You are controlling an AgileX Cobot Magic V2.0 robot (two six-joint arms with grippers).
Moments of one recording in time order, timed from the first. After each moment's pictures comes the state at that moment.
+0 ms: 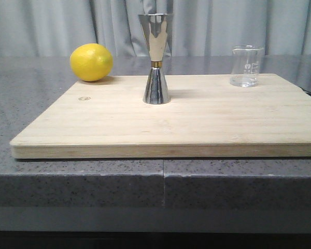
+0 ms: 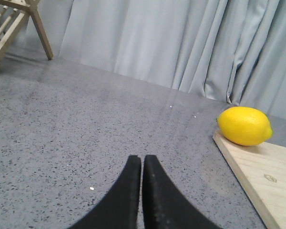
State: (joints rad) left arm -0.05 -0.01 0.01 0.09 0.06 -0.33; right arm -0.04 0.04 -0.18 -0.64 0.15 0.55
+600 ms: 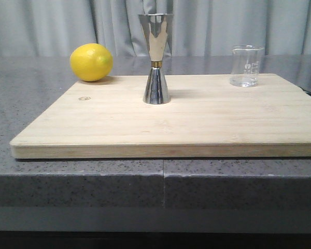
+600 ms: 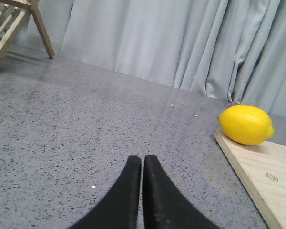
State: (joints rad) left arm -0.05 -0.01 0.01 0.09 0.06 -0.33; right arm -0.04 0.04 -0.18 -0.64 0.15 0.55
